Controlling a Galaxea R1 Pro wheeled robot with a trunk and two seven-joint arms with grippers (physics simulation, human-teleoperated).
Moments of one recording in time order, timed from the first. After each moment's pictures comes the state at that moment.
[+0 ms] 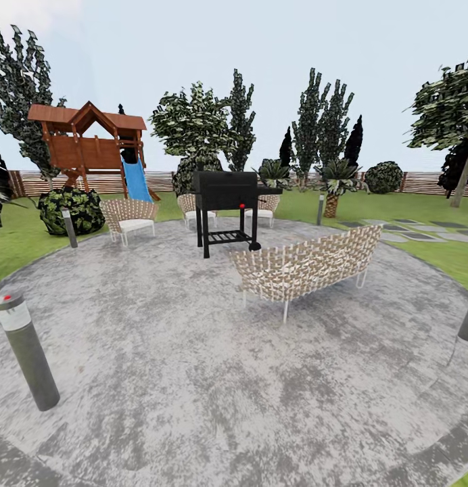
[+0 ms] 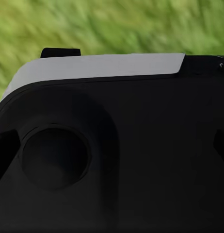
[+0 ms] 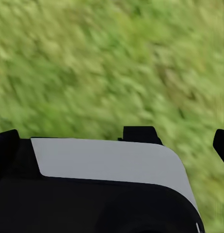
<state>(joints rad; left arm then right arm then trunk) 0.01 0.00 0.00 -0.11 0.04 -0.01 -0.11 -0.07 0.02 -0.01 0.00 0.00 -0.28 0.00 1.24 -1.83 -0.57</state>
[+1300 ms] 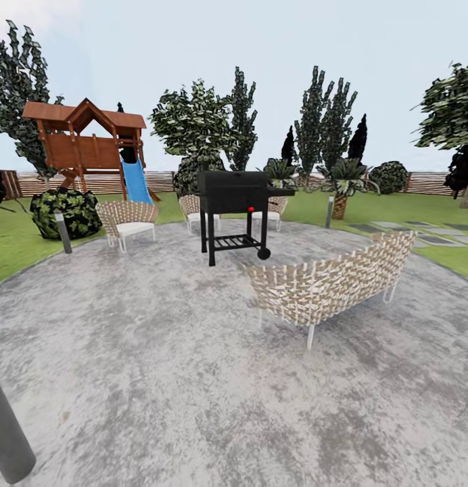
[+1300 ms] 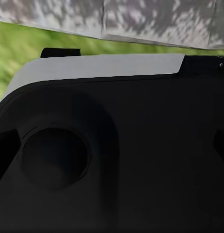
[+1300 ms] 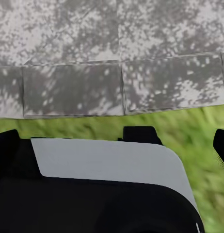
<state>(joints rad) 0.01 0.00 0.01 -0.11 0.04 -0.01 -0.11 -0.07 0.02 -0.01 0.00 0.00 -0.28 0.00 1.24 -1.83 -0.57</state>
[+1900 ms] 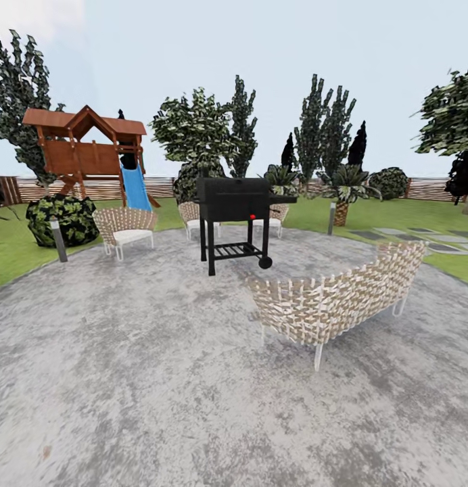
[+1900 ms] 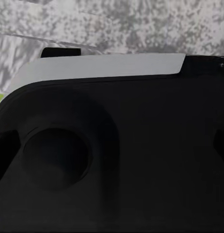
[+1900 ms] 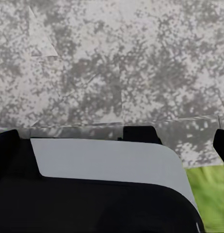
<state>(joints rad) 0.01 0.00 0.01 -0.11 0.04 -0.01 -0.11 -0.07 0.02 -0.01 0.00 0.00 -0.28 0.00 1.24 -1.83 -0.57</state>
